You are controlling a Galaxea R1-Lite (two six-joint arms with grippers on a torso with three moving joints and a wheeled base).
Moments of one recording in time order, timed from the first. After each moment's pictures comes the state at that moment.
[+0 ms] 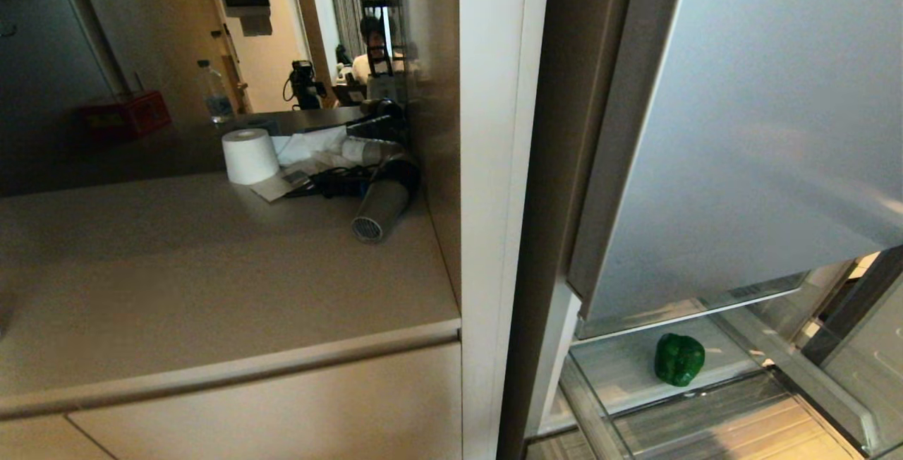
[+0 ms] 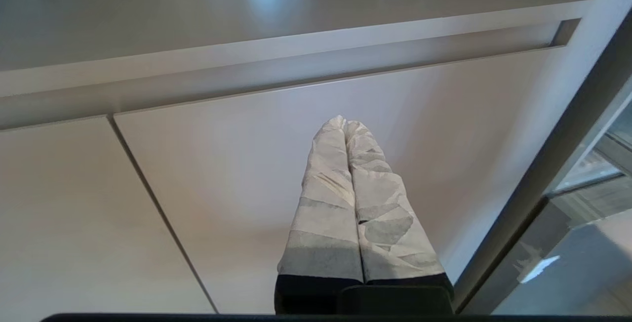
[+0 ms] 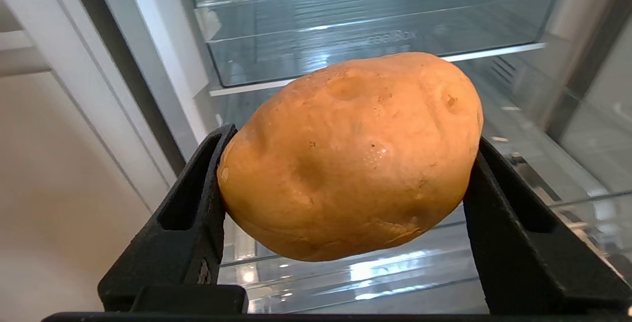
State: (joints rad) left arm 0.00 0.00 0.00 -0.03 0.00 0.00; right arm 0.01 0.00 0.00 -0.04 0.07 0.11
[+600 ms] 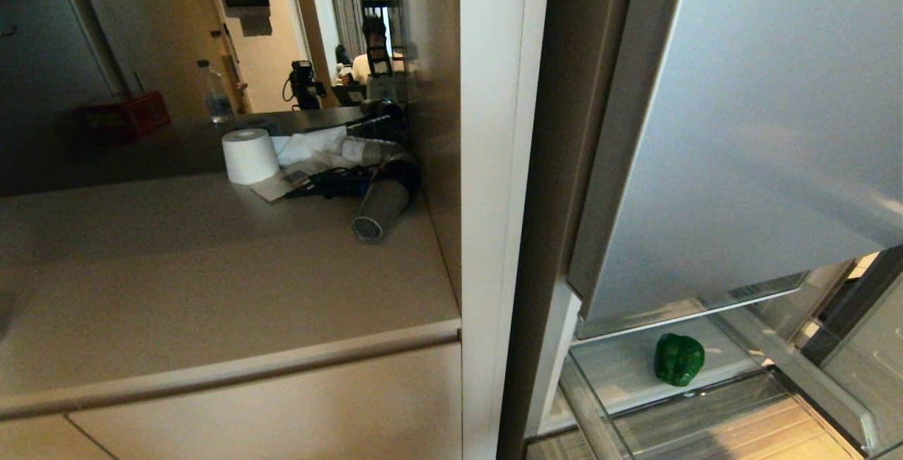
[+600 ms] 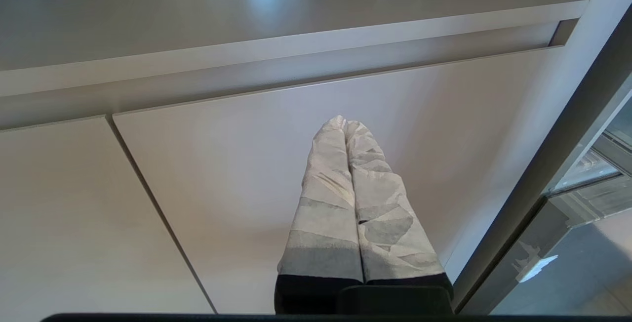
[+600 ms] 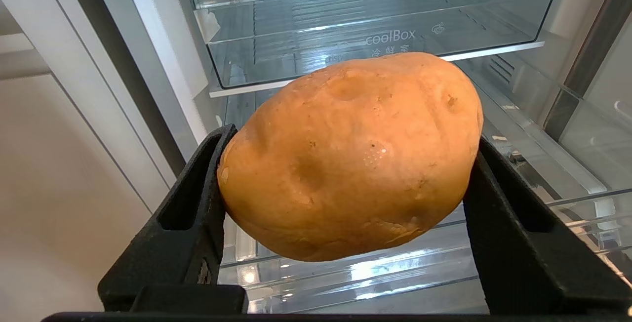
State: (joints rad) left arm 0.00 0.00 0.00 -0.03 0.00 0.00; right arm 0.01 0.00 0.00 -0.04 0.07 0.11
